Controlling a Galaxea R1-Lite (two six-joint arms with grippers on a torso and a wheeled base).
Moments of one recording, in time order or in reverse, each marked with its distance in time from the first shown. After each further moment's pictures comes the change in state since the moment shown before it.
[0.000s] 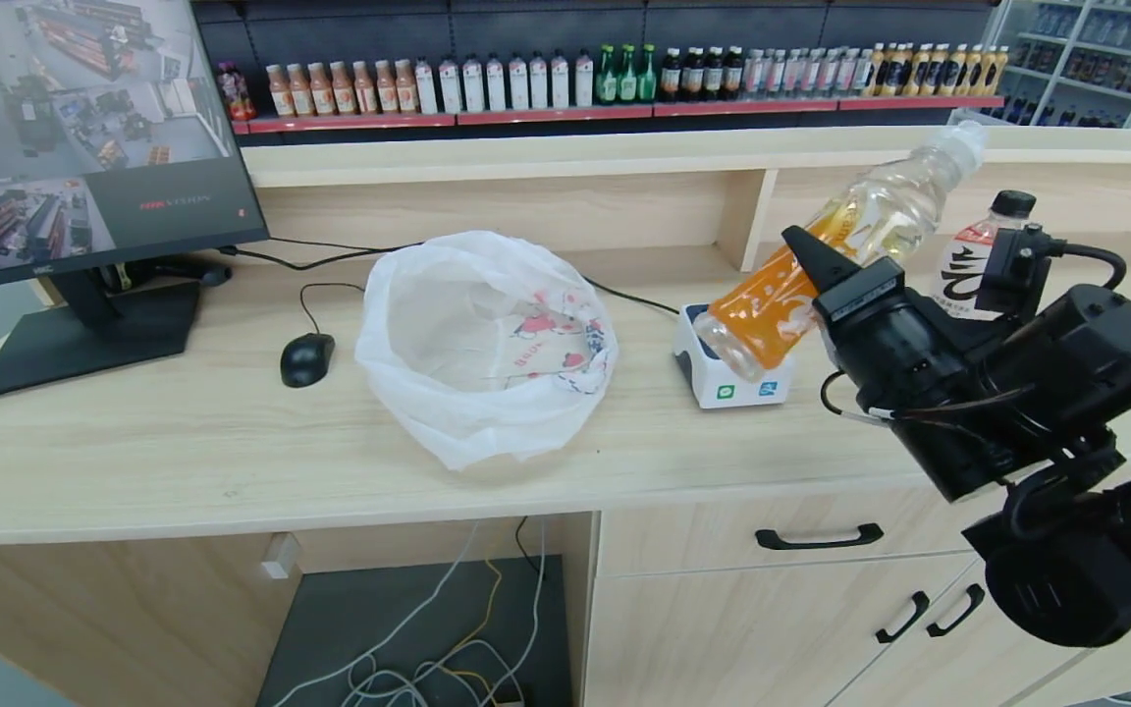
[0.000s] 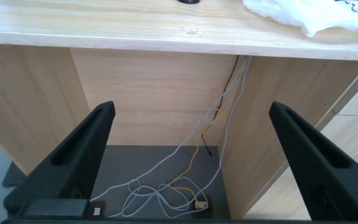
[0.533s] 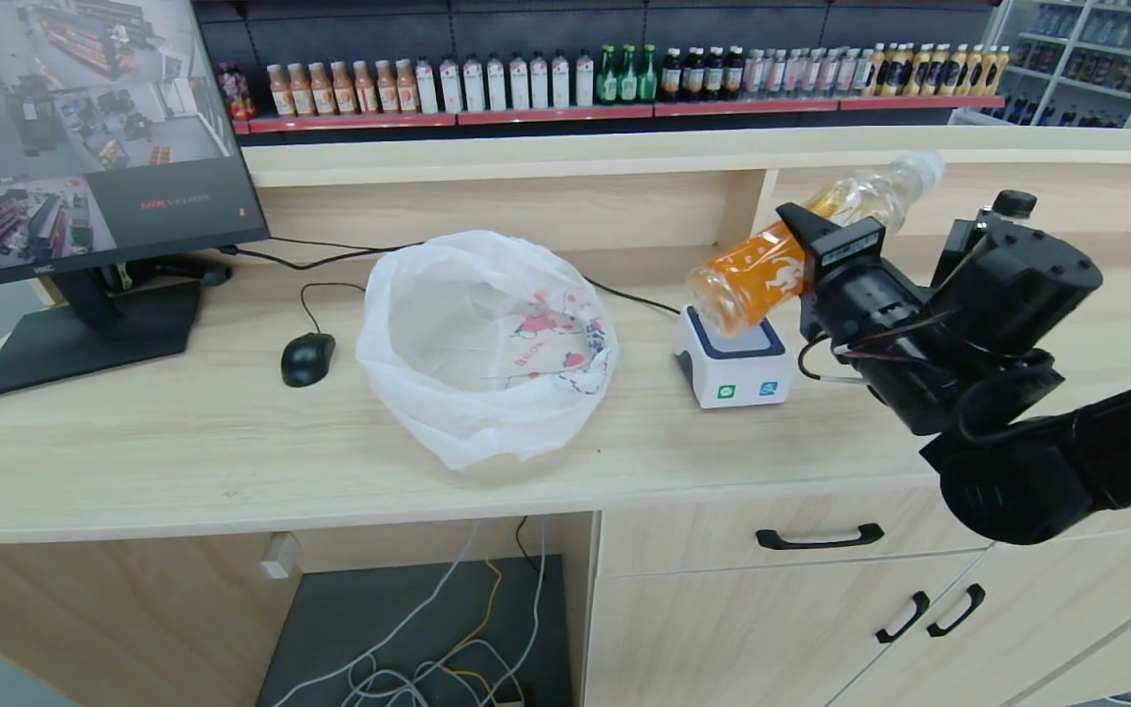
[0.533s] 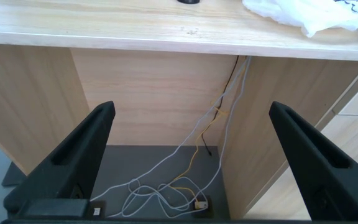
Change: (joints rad) left arm 0.000 0.000 0.000 0.000 0.000 -0.001; right arm -0.072 0.070 -0.251 0.260 -0.001 0.299
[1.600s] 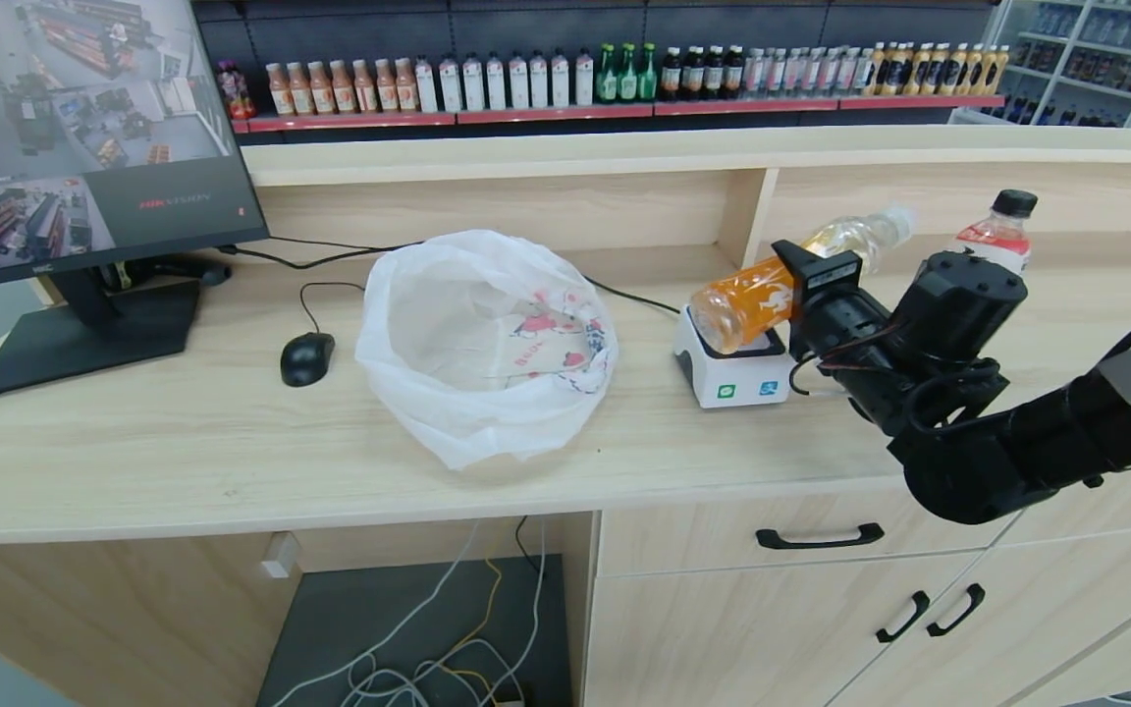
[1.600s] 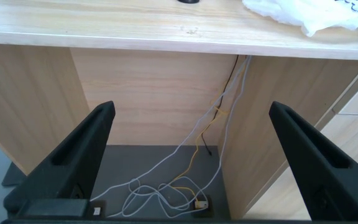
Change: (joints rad) left arm 0.000 0.000 0.000 0.000 0.000 0.001; right arm -0.064 0.120 -0.071 0.044 0.005 0.111
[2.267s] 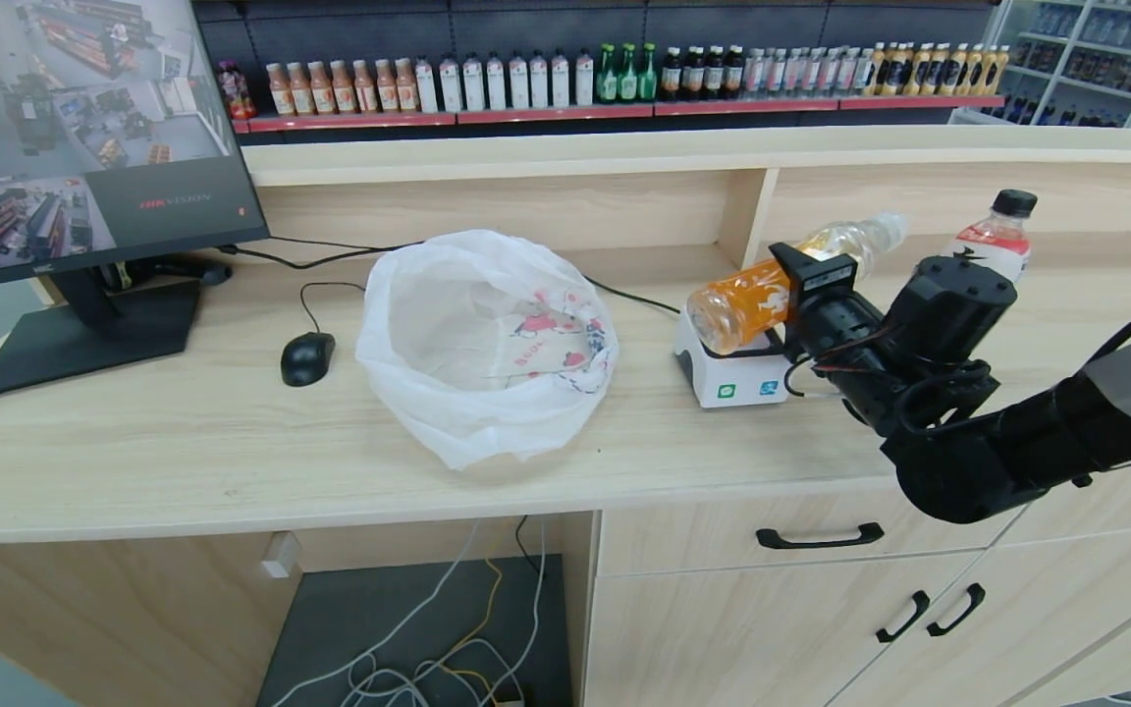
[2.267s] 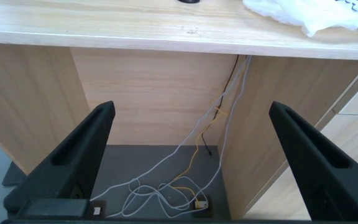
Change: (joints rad) left arm 0.000 0.000 0.000 0.000 0.000 0.000; right arm -0.004 0.020 -0.013 -0.004 -0.001 0.025
